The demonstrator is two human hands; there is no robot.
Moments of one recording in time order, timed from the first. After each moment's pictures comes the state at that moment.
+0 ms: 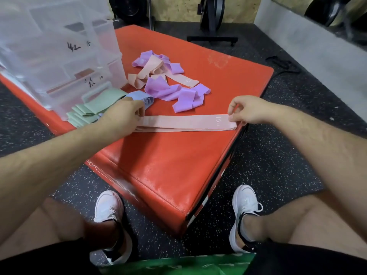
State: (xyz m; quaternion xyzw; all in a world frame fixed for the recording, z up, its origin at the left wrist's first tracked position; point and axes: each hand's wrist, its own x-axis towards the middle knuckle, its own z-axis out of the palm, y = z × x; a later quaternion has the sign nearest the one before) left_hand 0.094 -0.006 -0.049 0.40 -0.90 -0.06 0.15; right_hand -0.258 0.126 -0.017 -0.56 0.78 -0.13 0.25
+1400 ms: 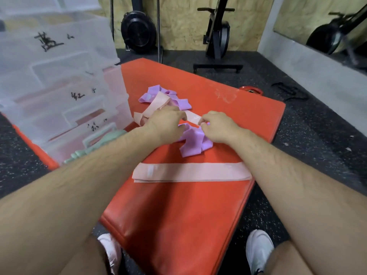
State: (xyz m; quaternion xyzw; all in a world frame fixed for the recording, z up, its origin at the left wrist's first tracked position) left_hand -0.024 -0.077 -0.010 0.35 -0.93 -0.02 0.13; right_hand -0.213 -0.013 -0.025 -0.64 0.75 -0.12 0.09
